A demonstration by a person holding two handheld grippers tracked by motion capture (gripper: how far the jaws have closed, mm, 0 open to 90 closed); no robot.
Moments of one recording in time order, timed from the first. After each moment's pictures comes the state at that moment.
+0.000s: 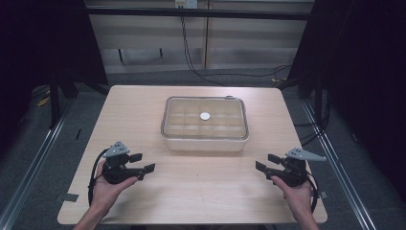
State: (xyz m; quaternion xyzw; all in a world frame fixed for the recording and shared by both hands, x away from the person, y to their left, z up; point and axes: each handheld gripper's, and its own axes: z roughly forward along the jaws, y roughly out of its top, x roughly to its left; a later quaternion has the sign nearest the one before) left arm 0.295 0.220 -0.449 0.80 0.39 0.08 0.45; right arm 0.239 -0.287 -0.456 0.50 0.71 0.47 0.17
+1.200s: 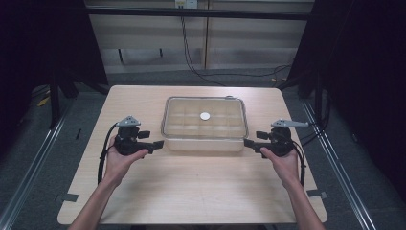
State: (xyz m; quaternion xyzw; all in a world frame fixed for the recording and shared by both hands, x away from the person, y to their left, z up) left arm 0.366 0.195 -0.422 0.81 0.37 0.09 0.44; right arm 0.321 -0.269 -0.431 0.47 0.73 0.47 0.13
